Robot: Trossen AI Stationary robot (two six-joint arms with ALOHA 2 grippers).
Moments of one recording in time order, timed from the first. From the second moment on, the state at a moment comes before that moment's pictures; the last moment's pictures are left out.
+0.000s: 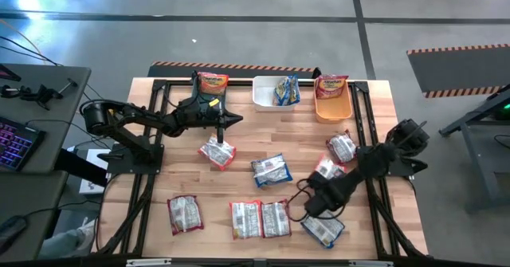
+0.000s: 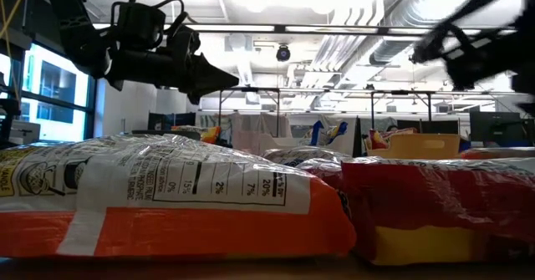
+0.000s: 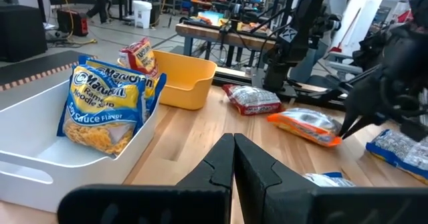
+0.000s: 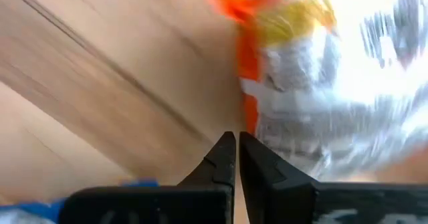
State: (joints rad) left arm 0.43 1.49 0.39 1.02 0.31 -0.12; right arm 0.61 1.71 0.99 -0.96 0.13 1.38
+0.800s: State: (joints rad) left arm 0.41 1.49 0.39 1.01 0.31 -0.09; right arm 0.40 1.80 1.19 -1.16 0.19 1.00
